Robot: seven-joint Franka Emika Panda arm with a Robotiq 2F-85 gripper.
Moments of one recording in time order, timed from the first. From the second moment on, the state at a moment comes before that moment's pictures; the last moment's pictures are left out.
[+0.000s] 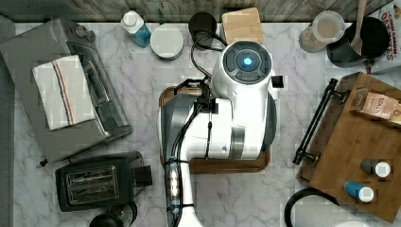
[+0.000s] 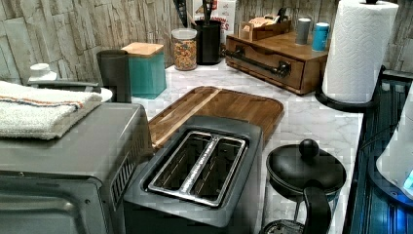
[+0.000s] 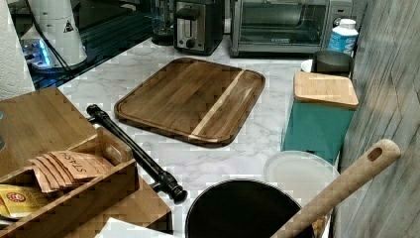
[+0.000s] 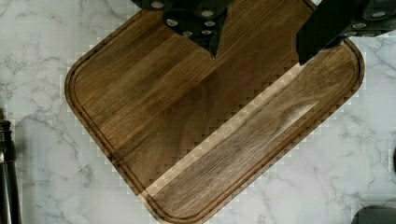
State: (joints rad) arm -0.03 0.07 0.00 -1.86 0.03 0.25 -0.14
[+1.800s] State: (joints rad) arm -0.18 0.24 -0.08 -1.94 -0.08 0.52 -0.51
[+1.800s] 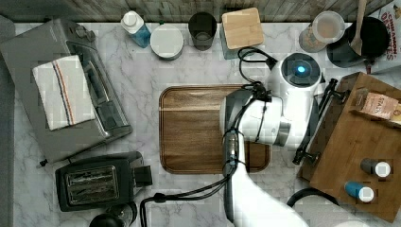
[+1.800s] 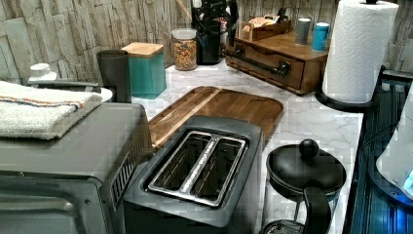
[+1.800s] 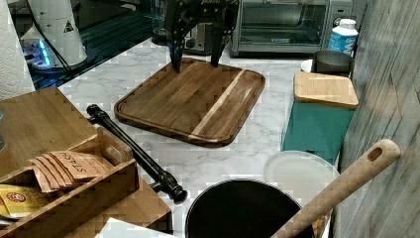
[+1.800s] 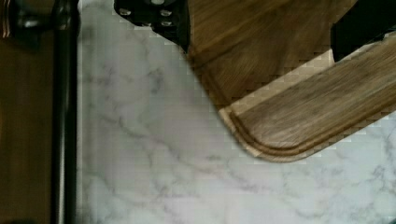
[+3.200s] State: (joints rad) arm -0.28 0.30 -0.22 -1.96 -0.20 0.79 -0.54
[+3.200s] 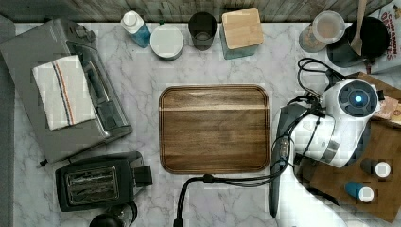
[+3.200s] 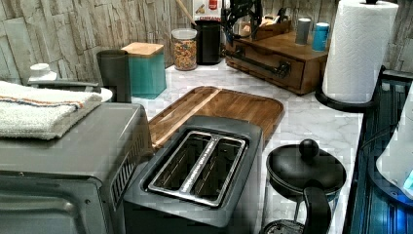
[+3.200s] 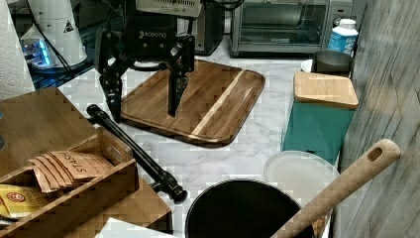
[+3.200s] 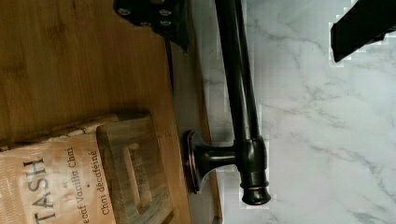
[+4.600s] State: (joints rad) arm -0.29 0.45 -0.20 -2.04 -0.19 0.95 -0.60
